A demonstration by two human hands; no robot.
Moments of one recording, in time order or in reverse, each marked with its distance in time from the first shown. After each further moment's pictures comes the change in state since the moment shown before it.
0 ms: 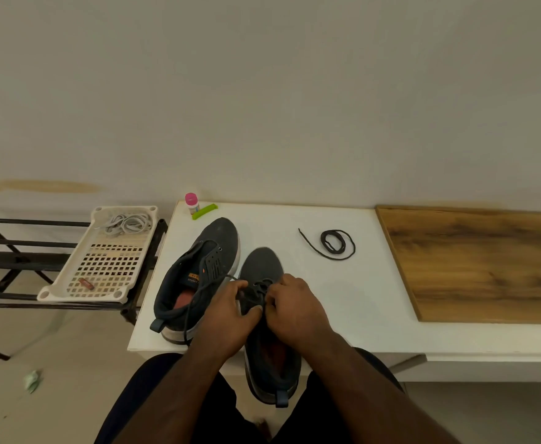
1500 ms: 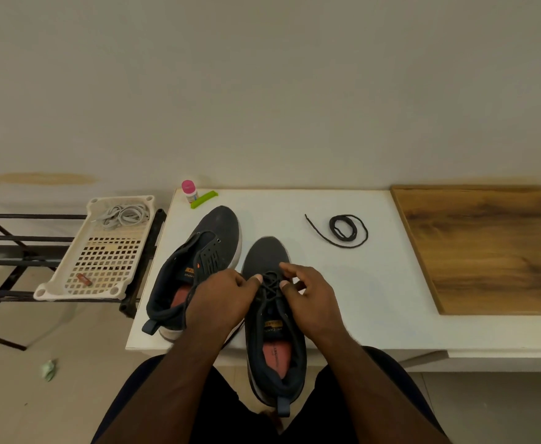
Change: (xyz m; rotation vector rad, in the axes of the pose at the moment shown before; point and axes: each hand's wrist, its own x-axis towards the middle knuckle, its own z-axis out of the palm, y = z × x) left_hand 0.034 0.020 -0.005 0.285 0.019 -0.161; right_hand 0.010 0.039 0.027 0.669 0.220 0.186
